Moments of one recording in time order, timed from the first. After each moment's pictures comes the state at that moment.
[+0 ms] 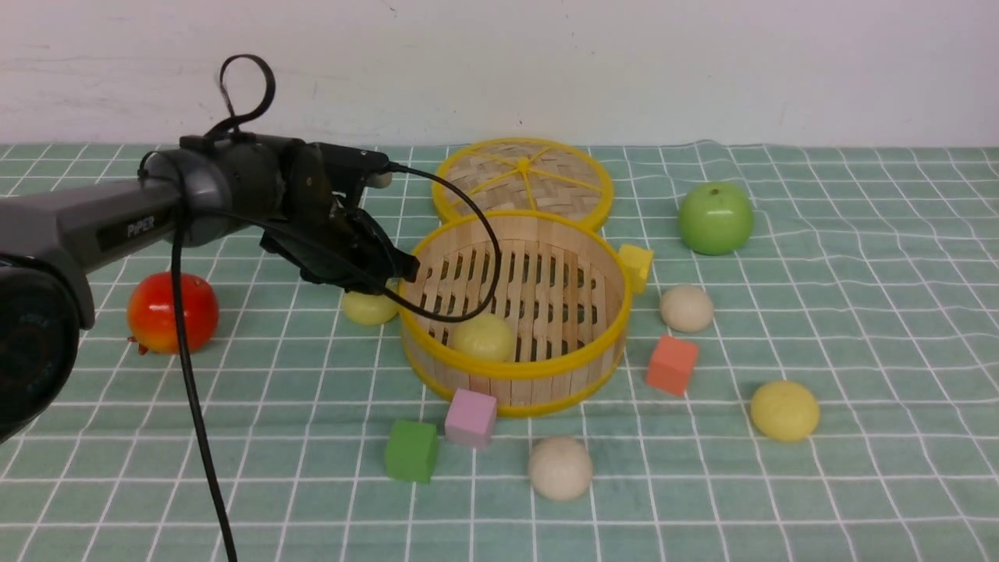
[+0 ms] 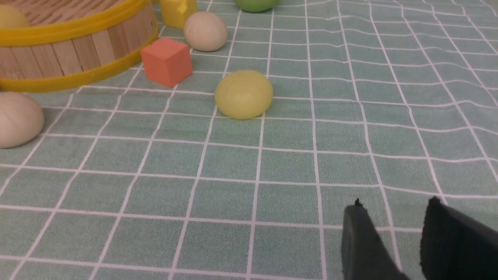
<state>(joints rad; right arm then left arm) 0.08 -0.01 0.01 -0.03 0.38 0.07 -0.23 2.21 -1.73 -0.03 0.54 0.04</state>
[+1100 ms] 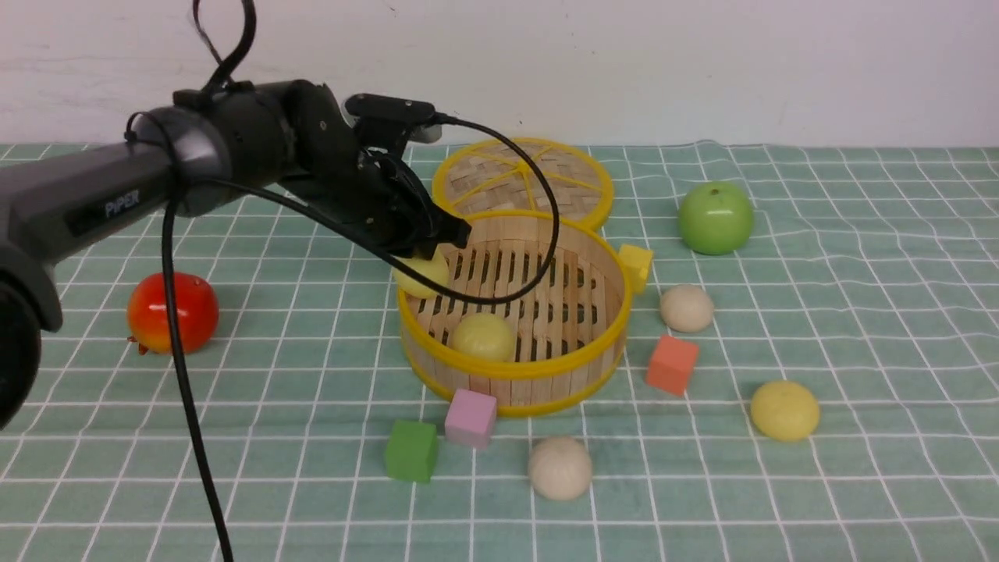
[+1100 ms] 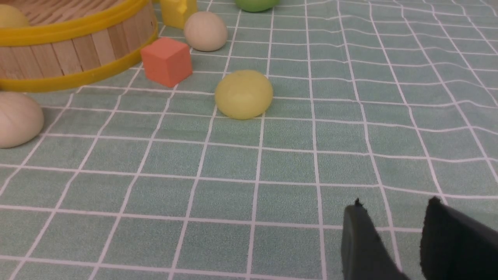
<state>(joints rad) 0.08 -0.01 0.01 -0.03 0.38 0.07 -0.30 2.11 -1.74 -0.25 0.58 0.23</state>
